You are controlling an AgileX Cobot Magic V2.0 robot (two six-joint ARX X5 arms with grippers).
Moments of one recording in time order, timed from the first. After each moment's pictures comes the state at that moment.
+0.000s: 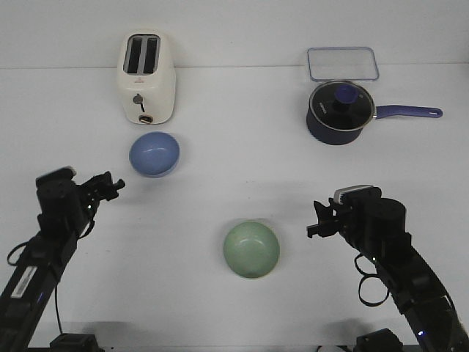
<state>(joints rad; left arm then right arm) -0.04 1.12 0.83 -0.08 -0.02 -0.41 0.24 0.87 0.79 -0.48 -0.18 0.17</state>
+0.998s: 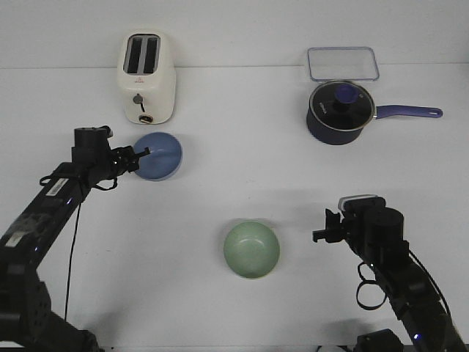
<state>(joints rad) -0.05 1.65 1.25 -0.25 0.21 -0.35 0.18 0.83 0.66 -0.45 -0.07 0.15</state>
